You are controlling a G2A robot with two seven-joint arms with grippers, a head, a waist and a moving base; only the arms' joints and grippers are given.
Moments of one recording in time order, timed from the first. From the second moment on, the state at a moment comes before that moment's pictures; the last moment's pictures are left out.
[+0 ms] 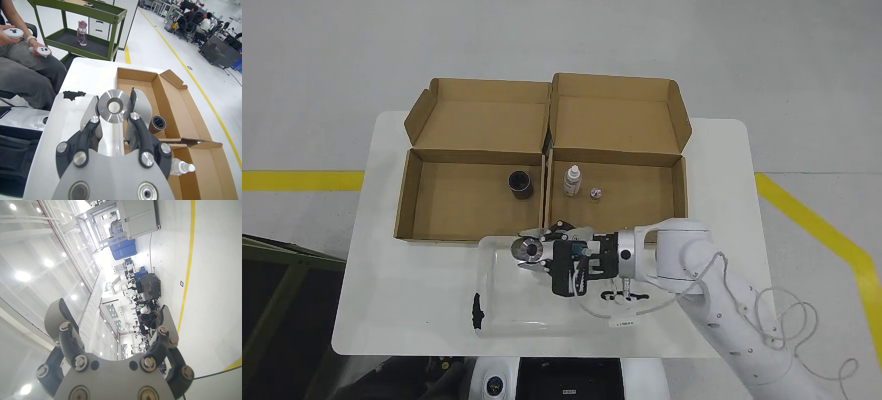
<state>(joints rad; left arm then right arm) -0.36 -0.19 -0.39 -1.44 1.98 -0.36 0.13 -1.05 -1.22 0.99 -1.92 -1.23 -0.91 0.30</state>
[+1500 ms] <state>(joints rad) -0.36 -0.19 -0.39 -1.44 1.98 -0.36 0.13 -0.64 -1.35 0.67 -1.46 -1.15 -0.66 0.41</state>
